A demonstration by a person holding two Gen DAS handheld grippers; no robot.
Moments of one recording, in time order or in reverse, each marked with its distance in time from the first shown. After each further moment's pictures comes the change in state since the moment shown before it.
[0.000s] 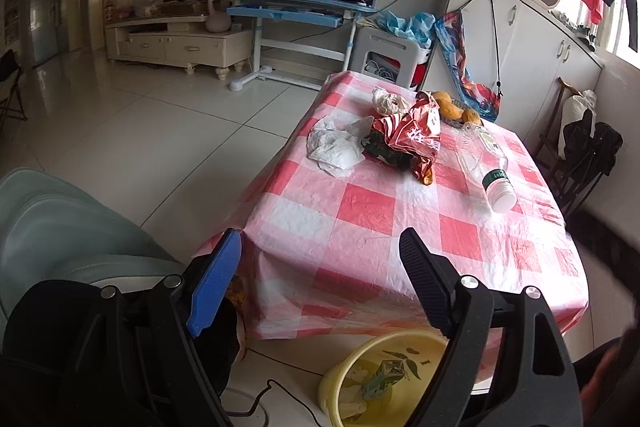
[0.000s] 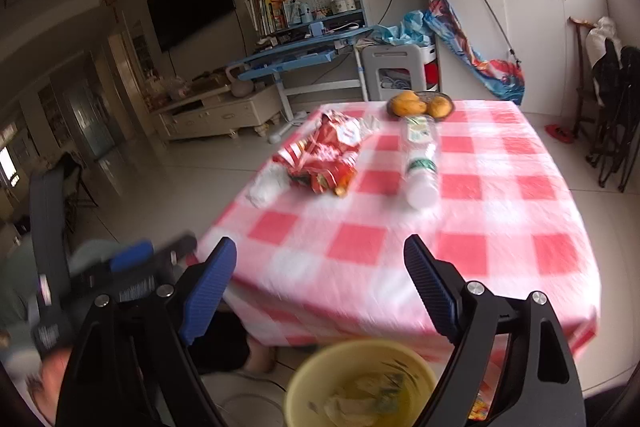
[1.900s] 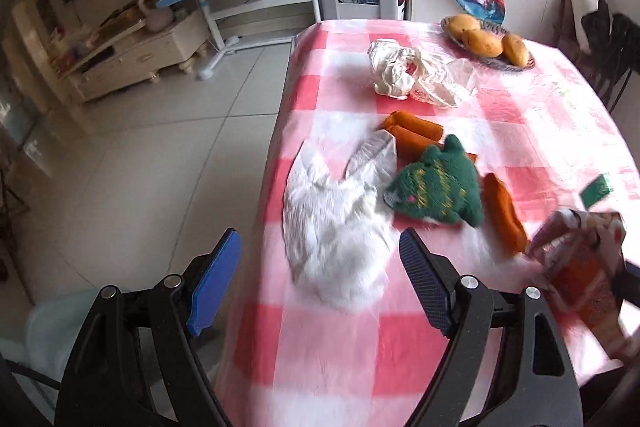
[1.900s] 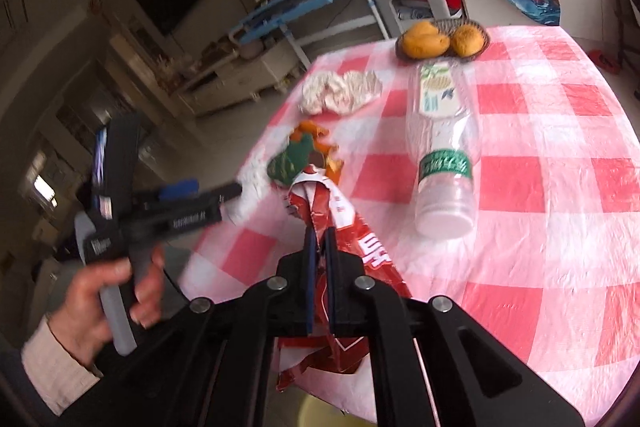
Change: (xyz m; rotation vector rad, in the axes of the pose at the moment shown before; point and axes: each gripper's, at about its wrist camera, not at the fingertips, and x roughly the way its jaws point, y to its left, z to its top) left arm 0.179 -0.049 0.106 0.351 0.252 0.103; right arm 0.103 -0.051 0.030 0.094 0.271 0.131
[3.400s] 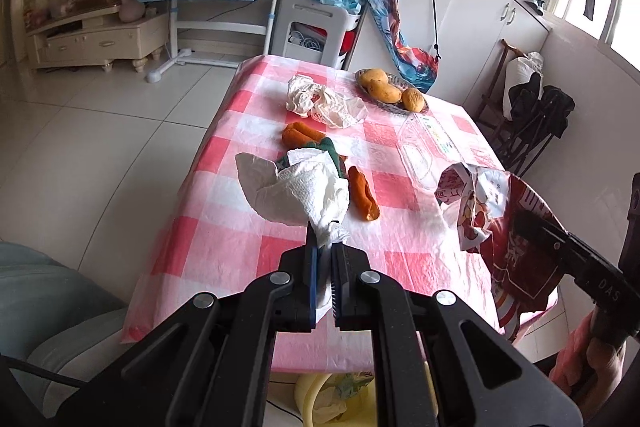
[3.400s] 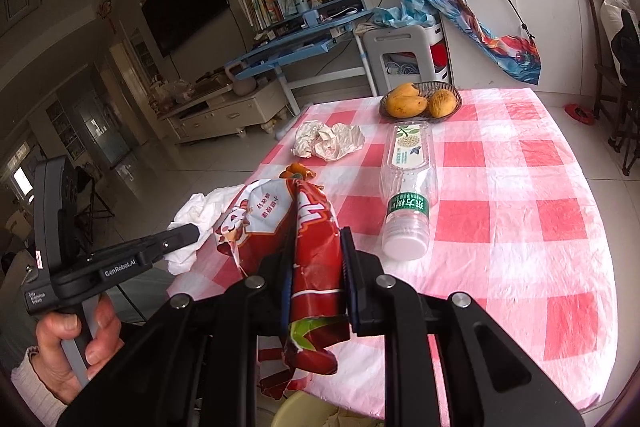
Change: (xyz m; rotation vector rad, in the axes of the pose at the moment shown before) left arm -0.097 -0.005 -0.069 -0.170 -0.173 -0.344; right arm -0.059 0.001 -0.018 -0.062 -0.212 -0.073
